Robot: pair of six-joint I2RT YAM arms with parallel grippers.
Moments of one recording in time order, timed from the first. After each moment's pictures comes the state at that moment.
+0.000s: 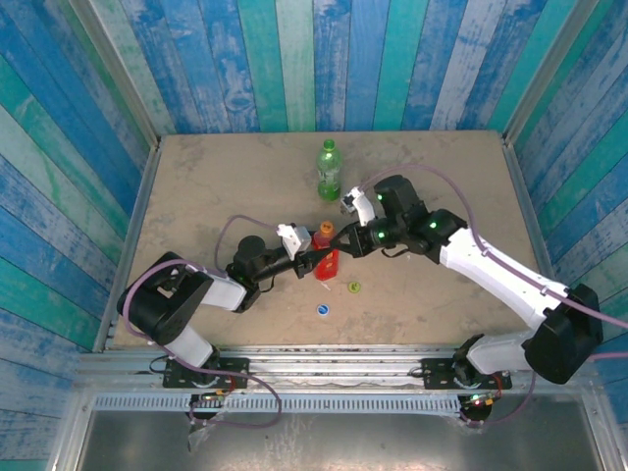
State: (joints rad) left arm -0.58 1.58 0.34 1.22 0.52 0.03; right arm 0.69 1.34 1.10 -0.51 -0.54 0.35
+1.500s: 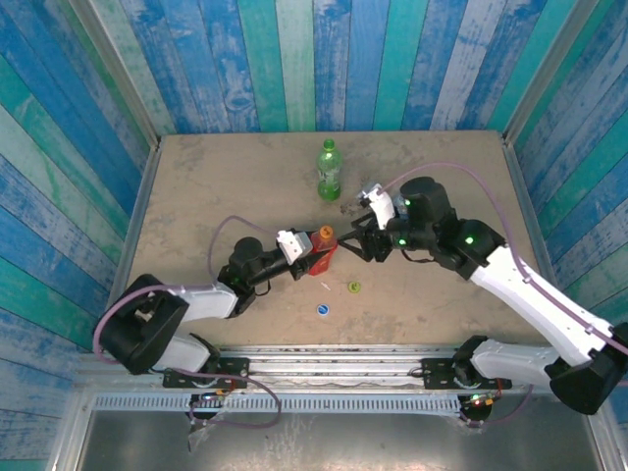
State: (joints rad) left arm -0.62 1.36 0.32 0.98 0.43 0.24; right arm 0.71 1.12 1.13 -0.58 -0.36 0.07
